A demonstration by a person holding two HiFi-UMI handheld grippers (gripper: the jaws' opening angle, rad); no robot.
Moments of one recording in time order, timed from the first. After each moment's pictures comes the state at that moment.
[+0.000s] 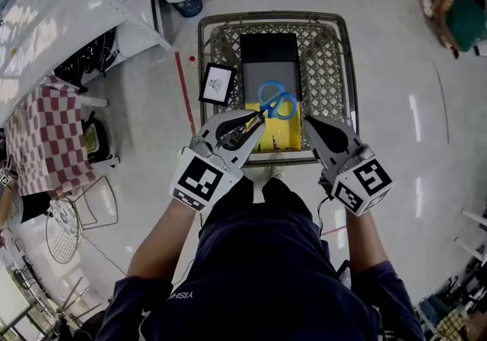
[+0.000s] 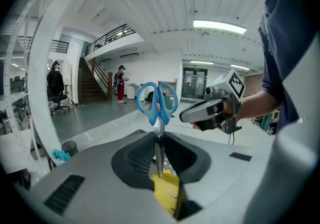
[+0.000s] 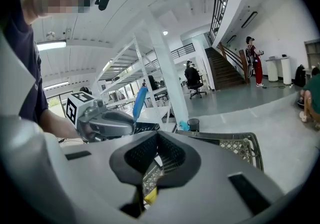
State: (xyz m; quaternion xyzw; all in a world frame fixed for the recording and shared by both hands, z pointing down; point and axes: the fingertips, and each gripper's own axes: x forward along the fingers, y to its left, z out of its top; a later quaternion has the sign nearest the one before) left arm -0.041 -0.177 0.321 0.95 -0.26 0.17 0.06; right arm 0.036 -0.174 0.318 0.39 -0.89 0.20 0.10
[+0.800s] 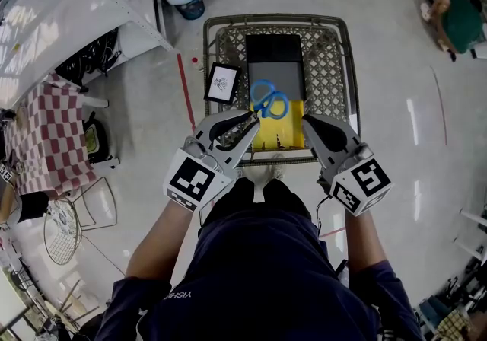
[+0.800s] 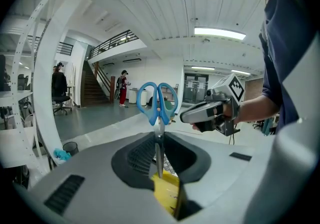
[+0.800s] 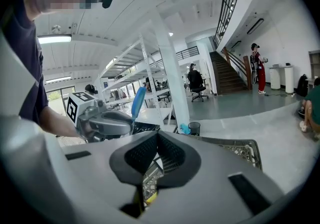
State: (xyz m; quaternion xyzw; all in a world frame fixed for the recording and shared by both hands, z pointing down) left arm -0.074 -0.163 0.306 0.95 -0.27 0.14 0.06; right arm 0.008 -0.161 0.301 0.39 -0.90 0.16 0.11
